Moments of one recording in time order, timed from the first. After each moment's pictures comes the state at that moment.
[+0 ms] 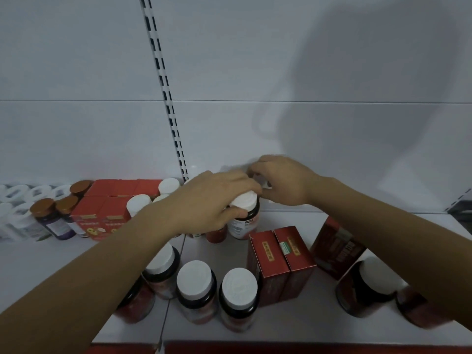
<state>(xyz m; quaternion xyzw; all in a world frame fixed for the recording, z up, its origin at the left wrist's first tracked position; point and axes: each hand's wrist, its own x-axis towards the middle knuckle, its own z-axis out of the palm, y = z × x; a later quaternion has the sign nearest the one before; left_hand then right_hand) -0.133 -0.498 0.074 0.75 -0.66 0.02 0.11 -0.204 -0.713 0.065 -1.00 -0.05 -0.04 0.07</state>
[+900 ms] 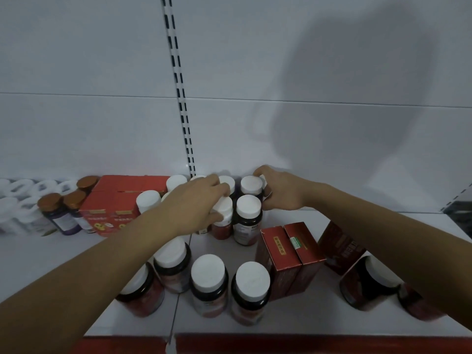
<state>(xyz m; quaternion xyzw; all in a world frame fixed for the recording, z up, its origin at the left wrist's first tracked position) -0.102 -0.470 0.038 0.84 -0.55 0.03 0.02 -0.200 -0.700 0.043 -0.97 0.07 0.08 0.21</state>
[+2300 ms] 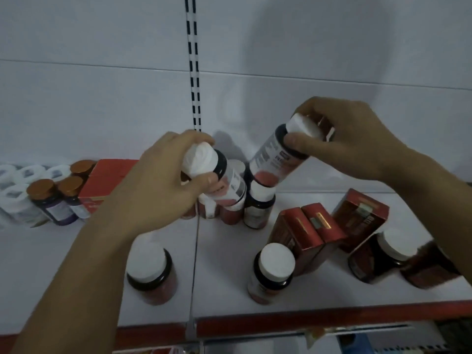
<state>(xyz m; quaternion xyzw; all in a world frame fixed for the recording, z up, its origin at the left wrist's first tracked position) -0.120 -0.389 0.091 0.81 -0.44 0.00 0.38 -0.264 -0.655 0.143 -0.97 0.05 -0.22 0.12</state>
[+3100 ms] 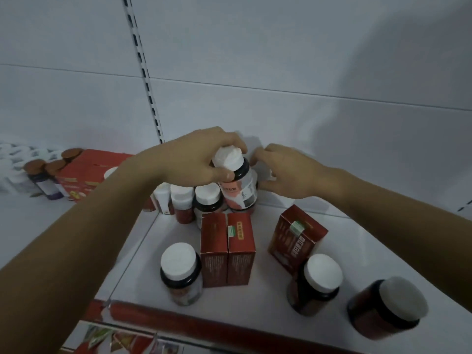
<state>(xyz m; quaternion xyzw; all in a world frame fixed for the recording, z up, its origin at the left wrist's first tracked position) -0.169 -0.545 0.119 0.84 -0.52 -0.05 0.16 -0.246 -0.775 0.072 -0.99 -0.08 -0.02 0.06</state>
